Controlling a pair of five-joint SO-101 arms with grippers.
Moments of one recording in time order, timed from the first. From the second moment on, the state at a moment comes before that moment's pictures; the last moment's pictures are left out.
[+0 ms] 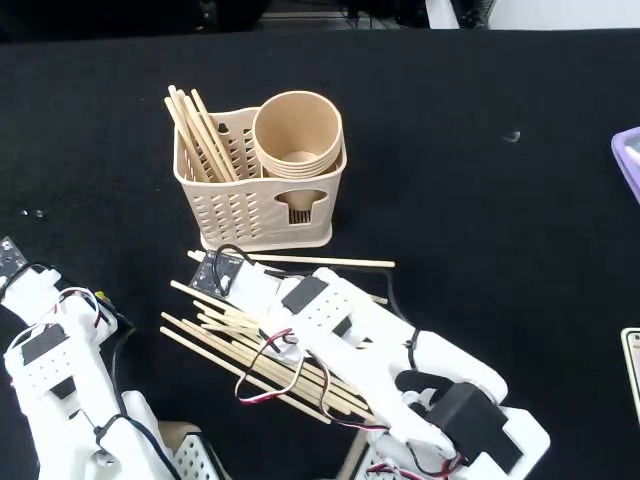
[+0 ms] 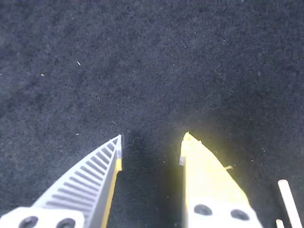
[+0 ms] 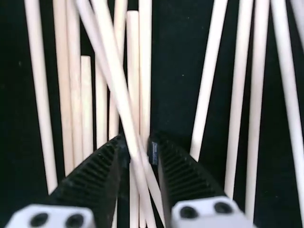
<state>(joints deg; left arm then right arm) -41.7 -50.9 77.9 40.5 7.3 -44.1 -13.2 53.0 50.7 23.6</state>
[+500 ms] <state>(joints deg) -41.7 -50.9 77.9 40.5 7.3 -44.0 -13.2 53.0 50.3 23.5</state>
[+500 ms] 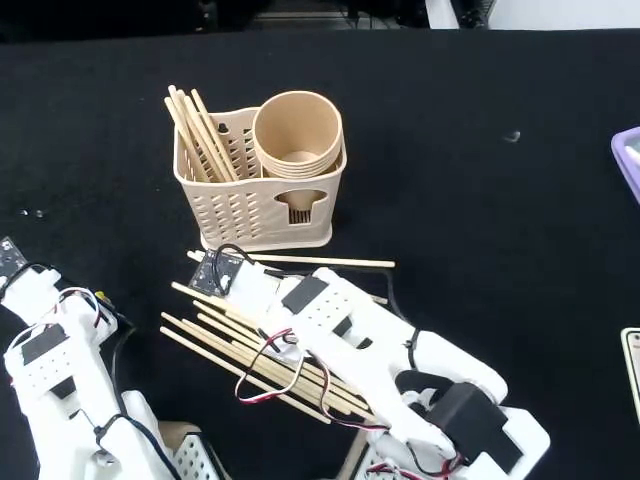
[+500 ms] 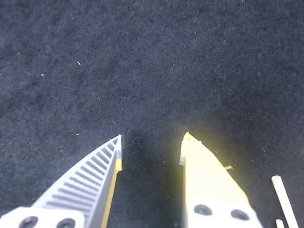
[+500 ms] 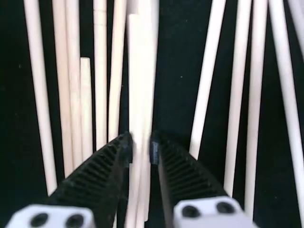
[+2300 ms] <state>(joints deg) -41.7 -50.9 77.9 40.5 7.3 -44.1 -13.4 53.2 49.3 25.6</state>
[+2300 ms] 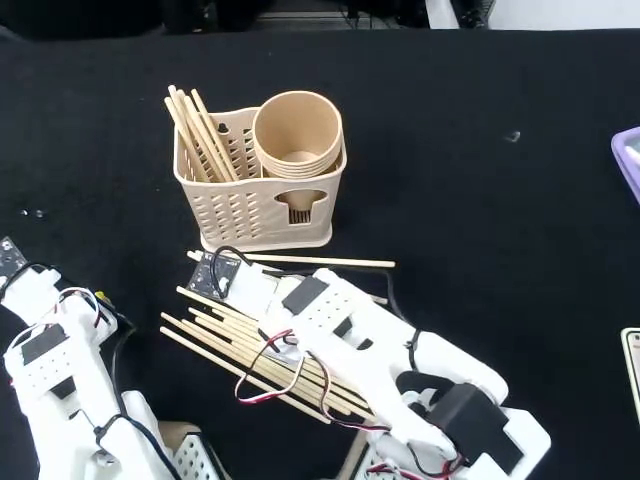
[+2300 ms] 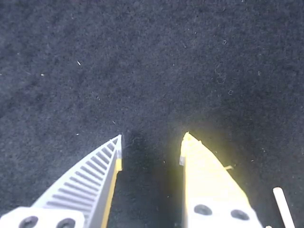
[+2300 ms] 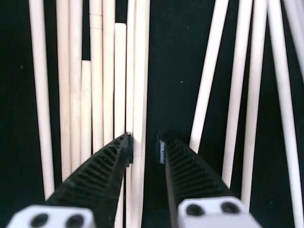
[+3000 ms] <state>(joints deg) -41.7 -50.9 77.9 40.5 7.3 -43.8 -7.8 51.6 45.6 26.0</state>
